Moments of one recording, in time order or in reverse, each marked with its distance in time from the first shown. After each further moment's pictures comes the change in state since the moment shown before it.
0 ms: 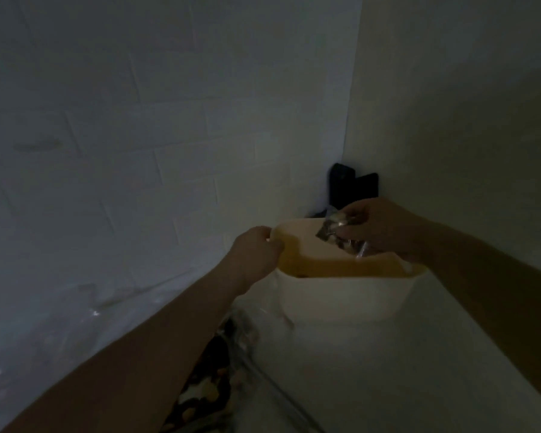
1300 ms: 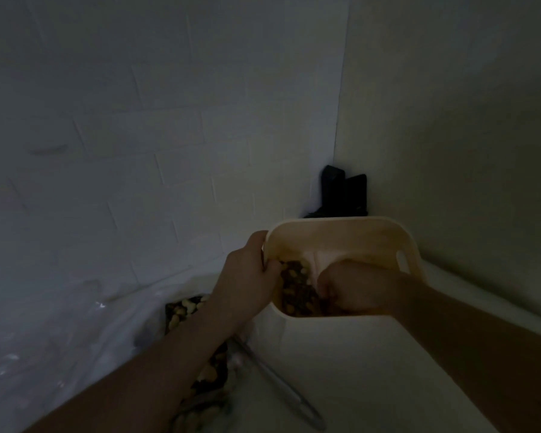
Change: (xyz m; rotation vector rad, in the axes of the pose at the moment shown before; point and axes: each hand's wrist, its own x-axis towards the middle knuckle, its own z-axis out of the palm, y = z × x) left_hand -0.057 -0.018 0.015 0.098 0.193 0.387; right_hand -0.047 0.029 0.055 -0.858 -0.328 0.023
